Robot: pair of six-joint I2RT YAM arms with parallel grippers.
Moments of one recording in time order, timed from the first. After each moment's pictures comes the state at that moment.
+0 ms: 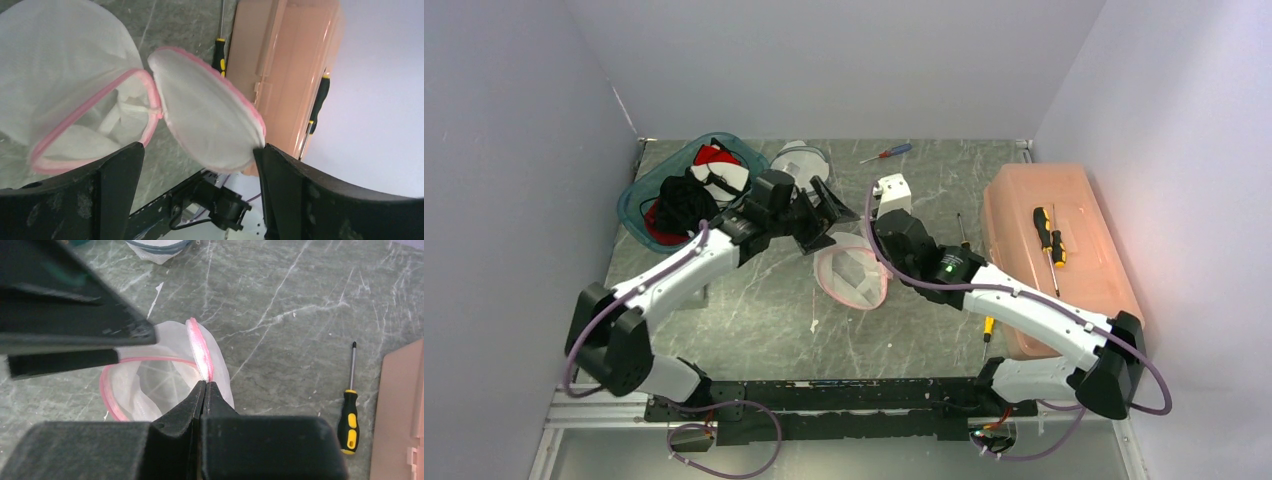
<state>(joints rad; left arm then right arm) -0.60 1.38 1.08 -0.23 0.27 -1.15 0.93 1.22 1.05 -0.35 0.60 0.26</state>
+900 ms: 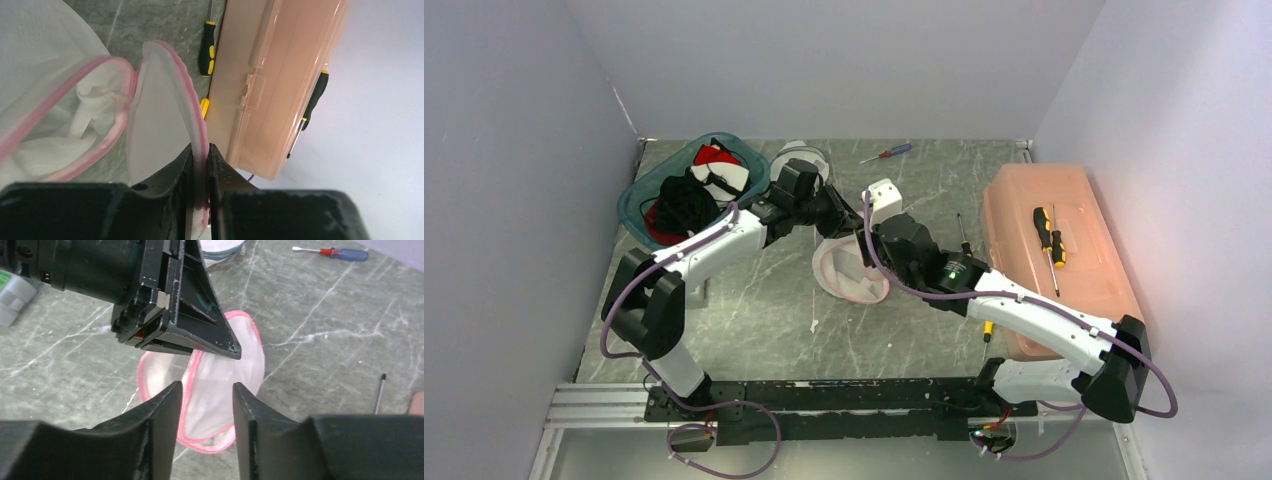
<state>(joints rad) -0.62 1.65 1.26 -0.20 0.40 -1.23 0.95 1.18 1.01 -0.25 0.46 0.16</state>
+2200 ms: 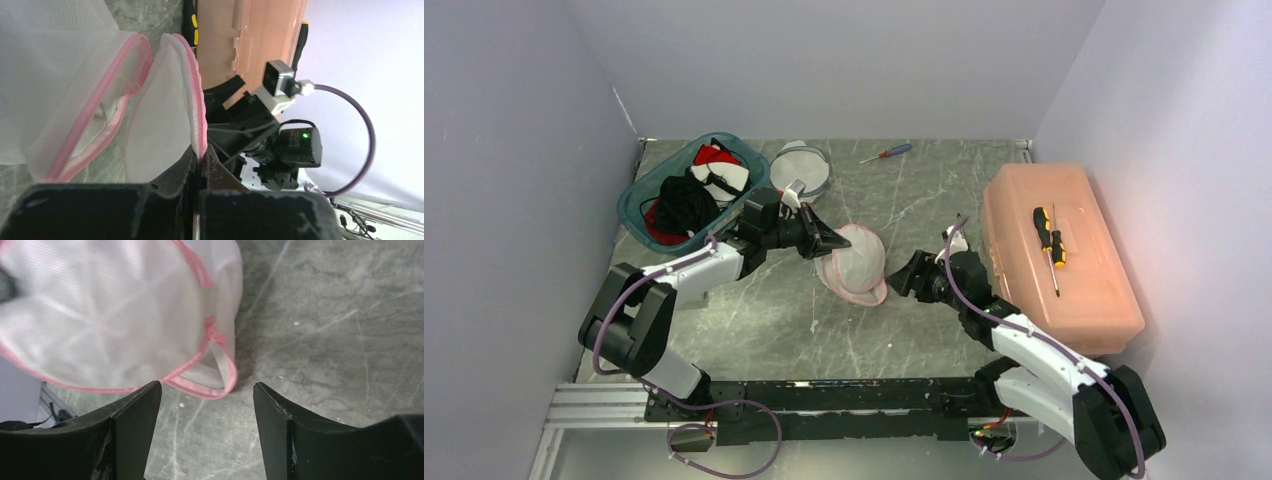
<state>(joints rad) -0.50 1.52 0.85 0.27 0.66 -1.22 0.45 0.97 0.33 0.14 -0.18 0.69</state>
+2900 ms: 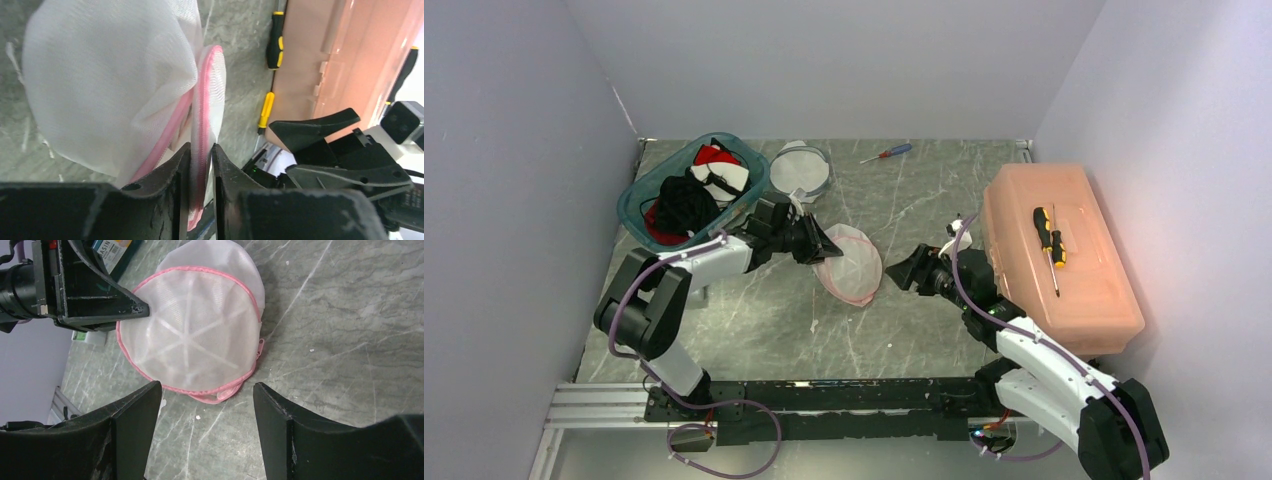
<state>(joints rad) -0.50 1.63 0.89 0.10 0.51 -0.99 0.45 0.88 0.35 0.16 -0.18 0.68</state>
